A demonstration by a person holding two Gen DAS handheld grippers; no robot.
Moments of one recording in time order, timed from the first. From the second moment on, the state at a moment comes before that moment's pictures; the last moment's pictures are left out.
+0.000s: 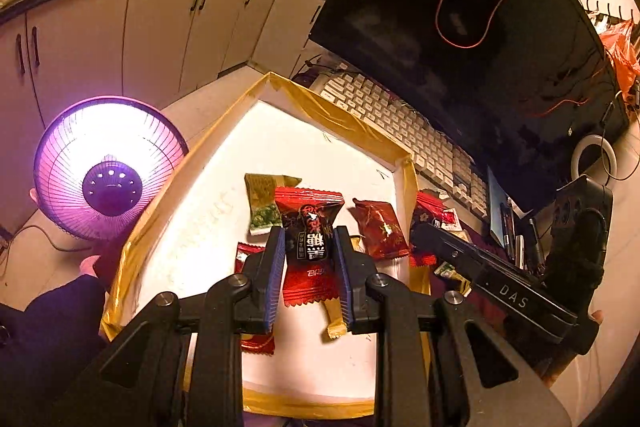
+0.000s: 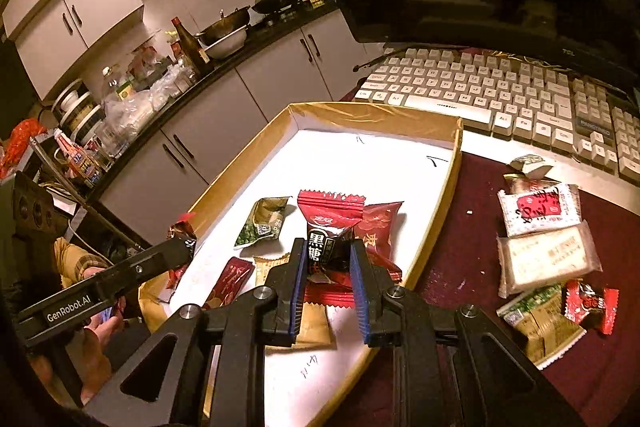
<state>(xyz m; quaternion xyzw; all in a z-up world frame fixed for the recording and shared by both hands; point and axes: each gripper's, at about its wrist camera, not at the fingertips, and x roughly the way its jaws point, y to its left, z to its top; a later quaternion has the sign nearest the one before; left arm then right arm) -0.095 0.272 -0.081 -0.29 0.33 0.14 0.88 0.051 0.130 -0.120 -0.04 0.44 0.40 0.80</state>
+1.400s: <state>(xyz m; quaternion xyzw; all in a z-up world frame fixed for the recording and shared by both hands) 0.056 0.322 -0.136 -0.22 0.48 0.15 0.84 0.145 0.231 -0.161 -0.13 0.51 0.33 0.78</state>
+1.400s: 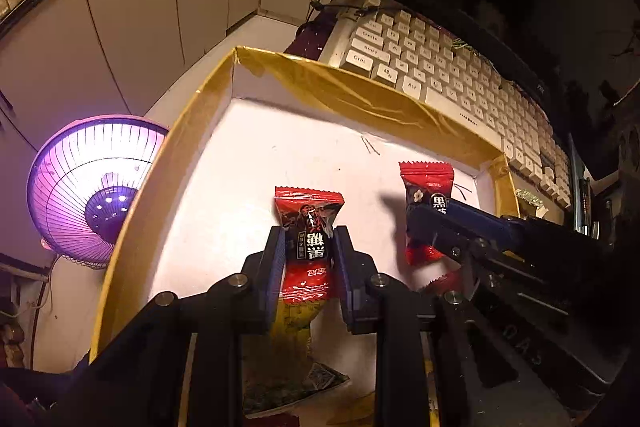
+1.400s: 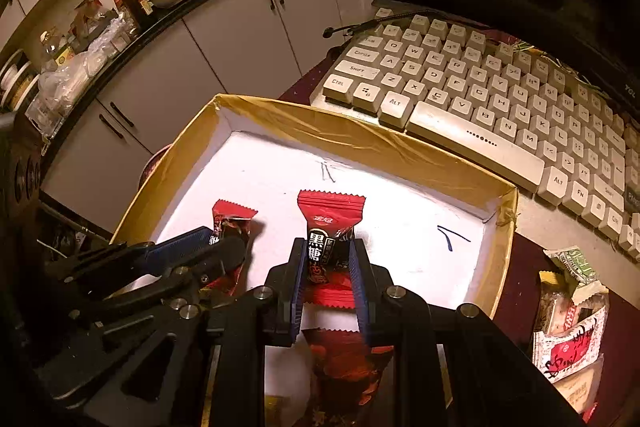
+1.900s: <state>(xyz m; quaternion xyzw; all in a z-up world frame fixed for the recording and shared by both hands) 0.054 0.318 -0.136 -0.20 0.48 0.16 0.84 0.146 0.231 -0.167 -0.14 0.51 0.32 0.78</state>
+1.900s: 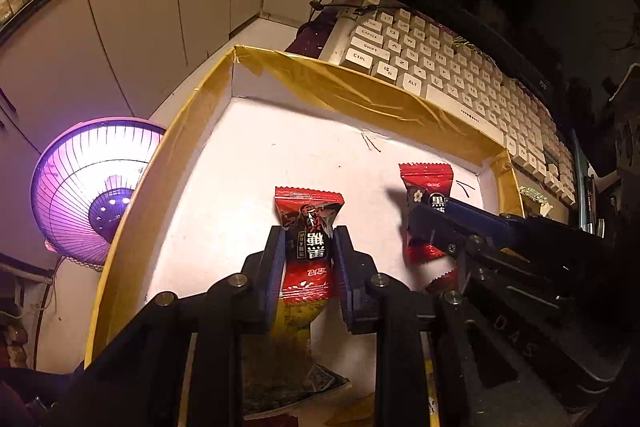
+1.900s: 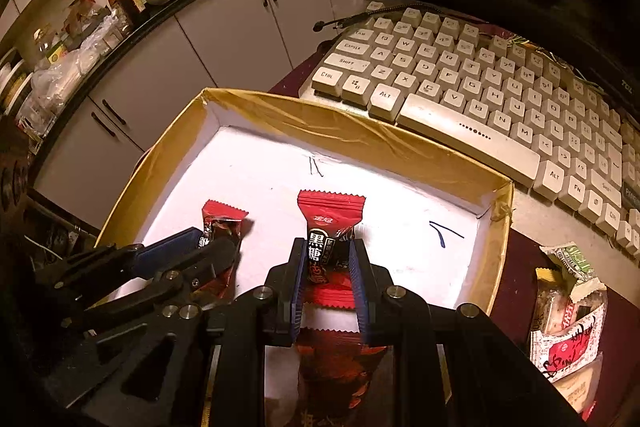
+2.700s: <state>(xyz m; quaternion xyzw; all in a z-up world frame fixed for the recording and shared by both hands) 0.041 0.320 -0.131 -0.21 0.46 0.17 0.84 0.144 0.228 -0.161 -0.13 0.51 0.34 0.78</state>
